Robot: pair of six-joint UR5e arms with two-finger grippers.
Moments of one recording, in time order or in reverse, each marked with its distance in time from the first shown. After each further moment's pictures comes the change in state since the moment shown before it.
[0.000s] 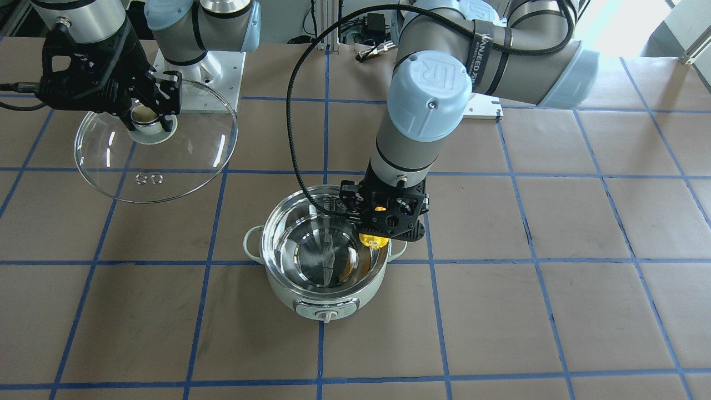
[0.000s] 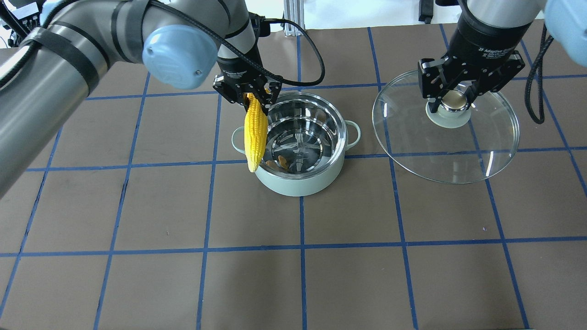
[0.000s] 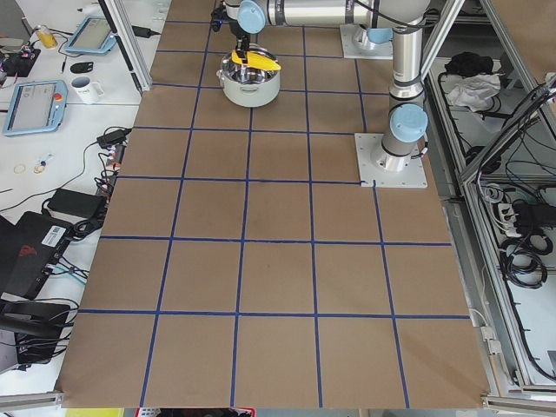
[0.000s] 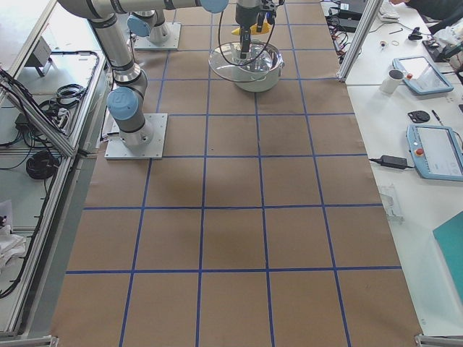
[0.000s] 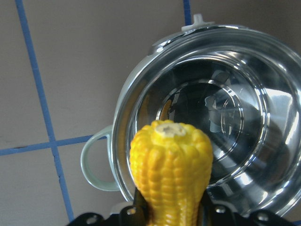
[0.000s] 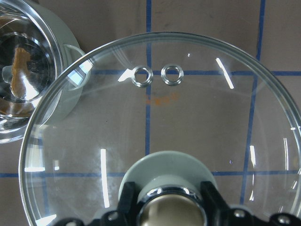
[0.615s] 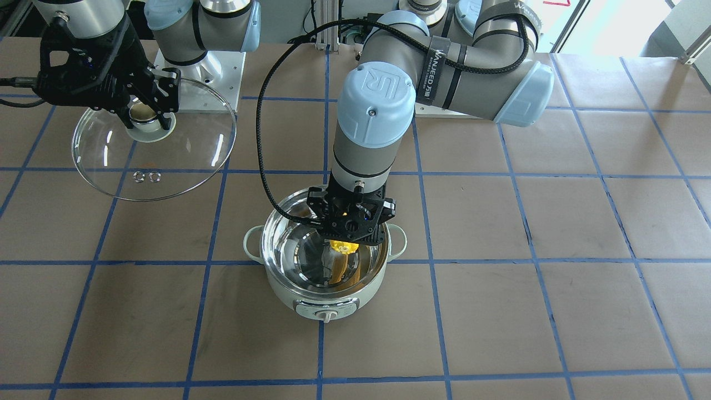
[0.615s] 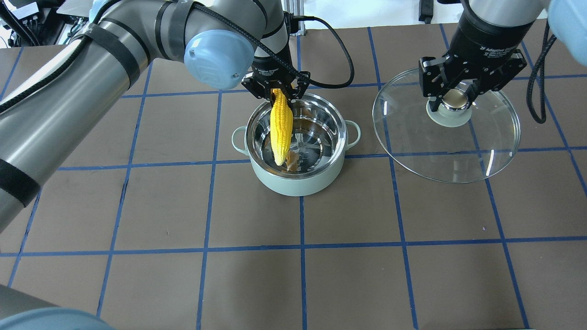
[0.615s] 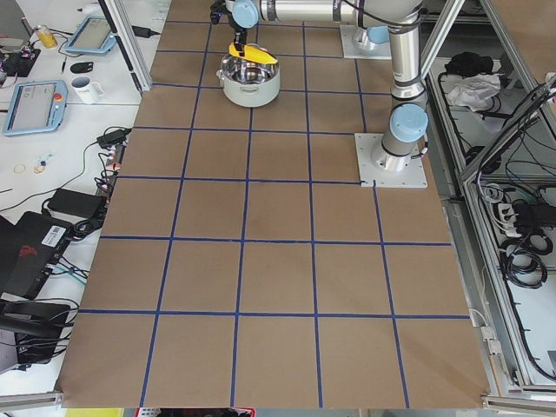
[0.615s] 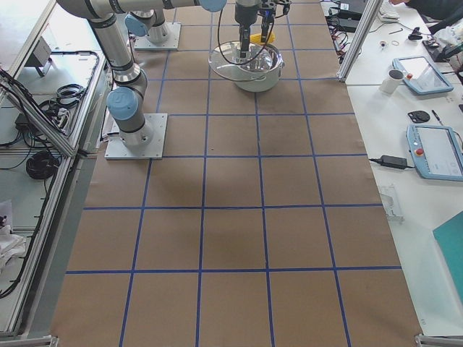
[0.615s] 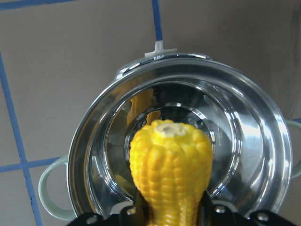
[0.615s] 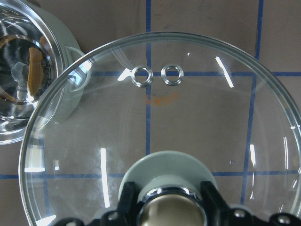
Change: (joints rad) left arm -0.074 -0.077 0.071 0.053 0.002 -0.085; right arm 0.000 -0.004 -0.001 -0.002 0.001 0.005
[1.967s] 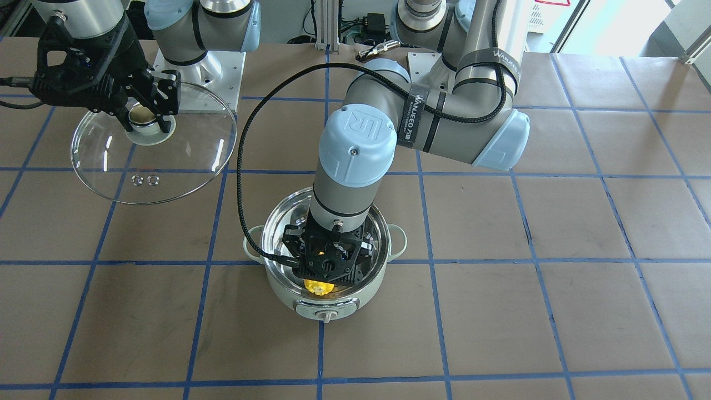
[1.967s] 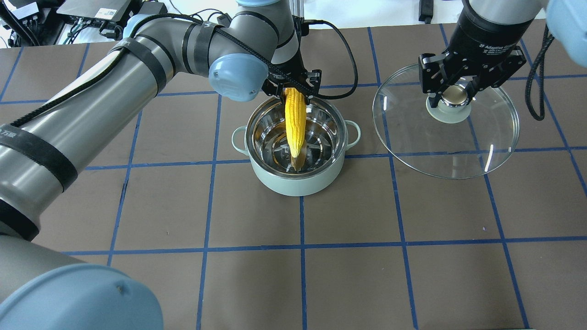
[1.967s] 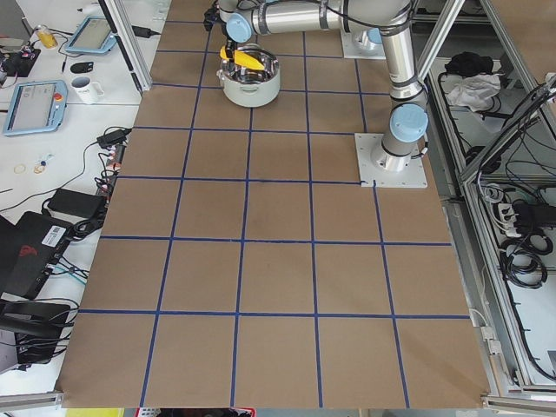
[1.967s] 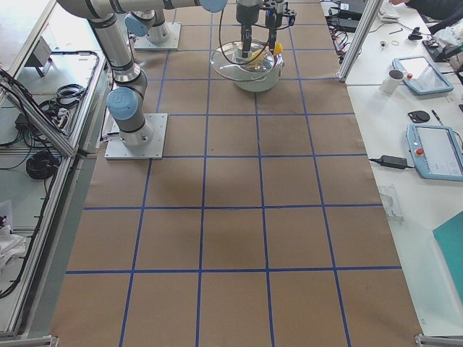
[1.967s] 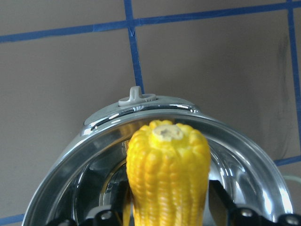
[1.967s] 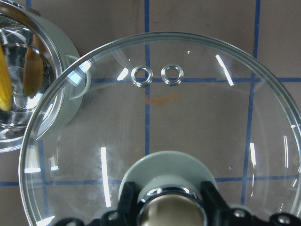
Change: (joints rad) left arm -0.007 -0.087 -0.019 0.198 -0.039 0.002; right arm 0.000 0.003 0.000 -0.023 -0.002 0.006
